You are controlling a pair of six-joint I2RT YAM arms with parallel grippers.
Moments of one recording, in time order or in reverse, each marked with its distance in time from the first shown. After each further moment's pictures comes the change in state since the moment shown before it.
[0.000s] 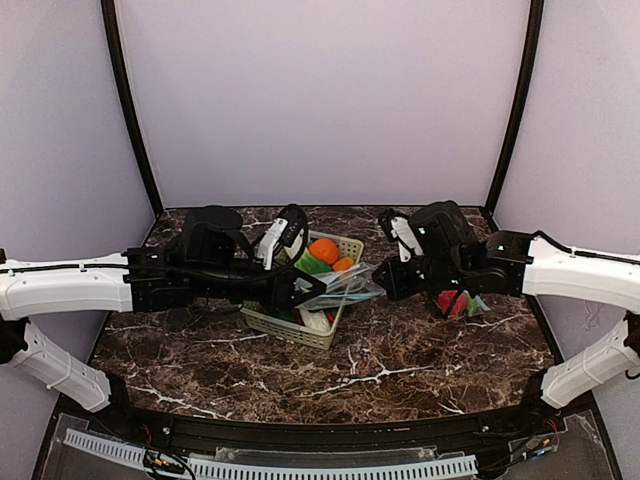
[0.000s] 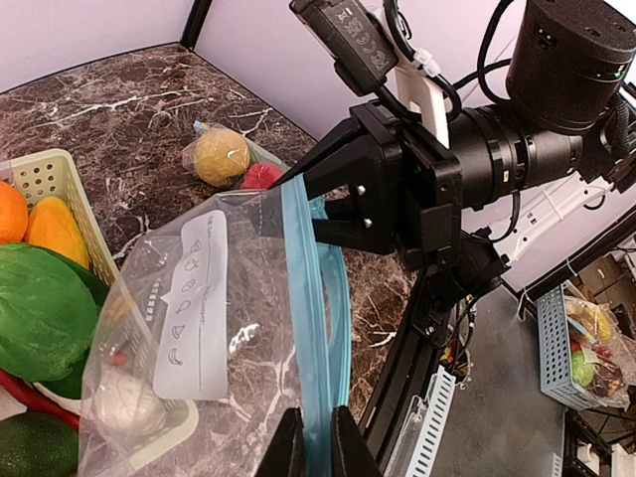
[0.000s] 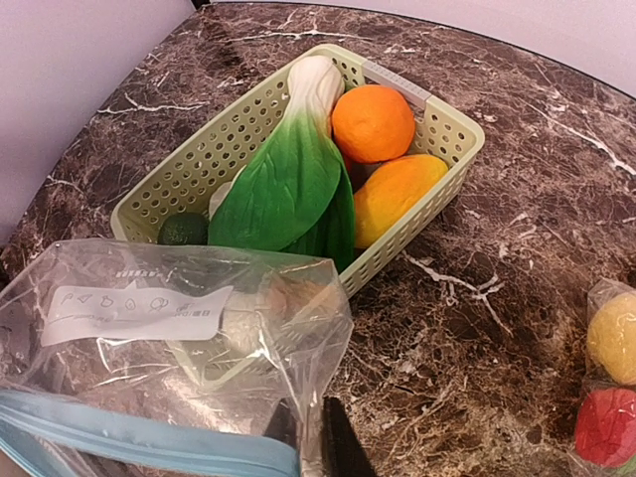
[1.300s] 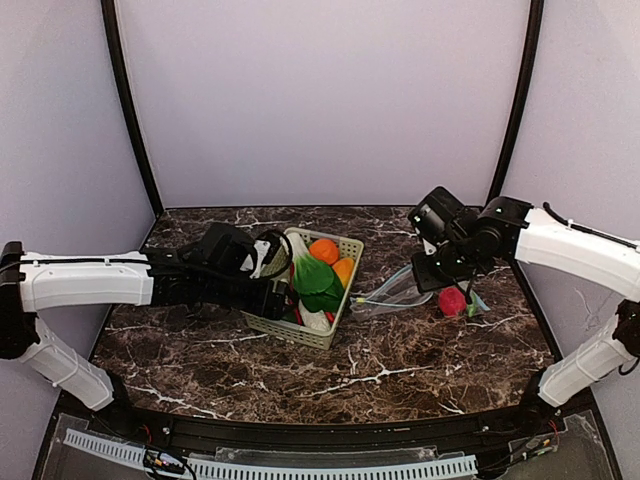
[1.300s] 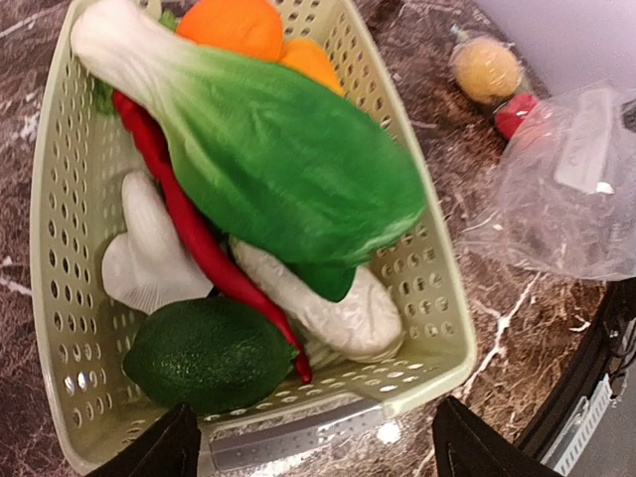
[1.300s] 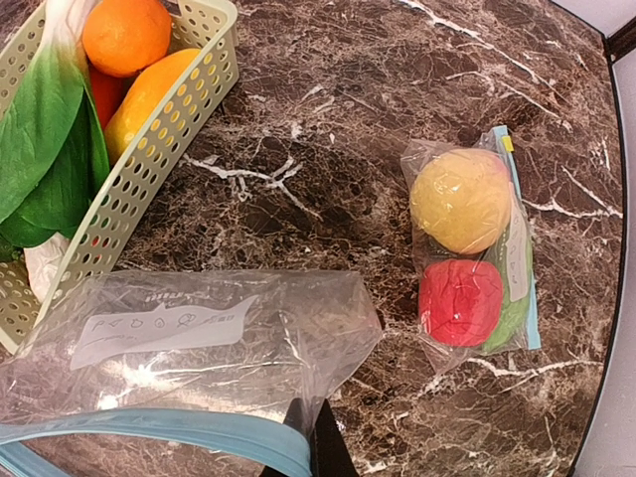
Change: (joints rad) left arm 0.148 0.078 -0.056 -0.218 -0.243 -0.023; right arm -0.119 0.090 0.203 -0.536 0.174 0.082
